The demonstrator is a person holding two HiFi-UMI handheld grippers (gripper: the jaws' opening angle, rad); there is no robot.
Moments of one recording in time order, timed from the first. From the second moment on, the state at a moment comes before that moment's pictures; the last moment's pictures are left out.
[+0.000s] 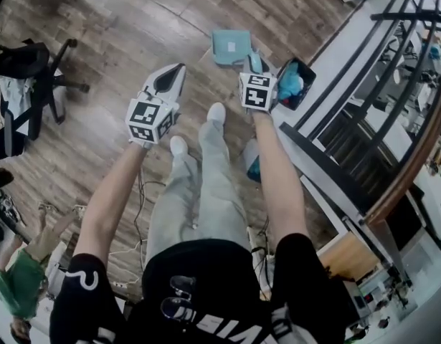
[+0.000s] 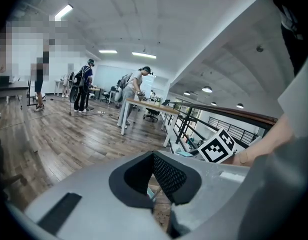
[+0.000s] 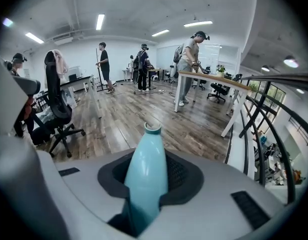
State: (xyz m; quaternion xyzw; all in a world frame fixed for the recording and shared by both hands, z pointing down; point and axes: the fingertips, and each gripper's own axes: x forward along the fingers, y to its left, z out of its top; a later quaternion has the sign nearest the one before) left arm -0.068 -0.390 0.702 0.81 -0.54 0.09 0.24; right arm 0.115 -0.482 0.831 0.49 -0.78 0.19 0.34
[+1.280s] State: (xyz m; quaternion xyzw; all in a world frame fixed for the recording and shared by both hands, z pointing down) left arm -0.214 -0.199 0.479 0.77 -0.61 0.05 0.16; right arm 0.018 -0.309 0.491 0.45 -0.85 0.12 0.25
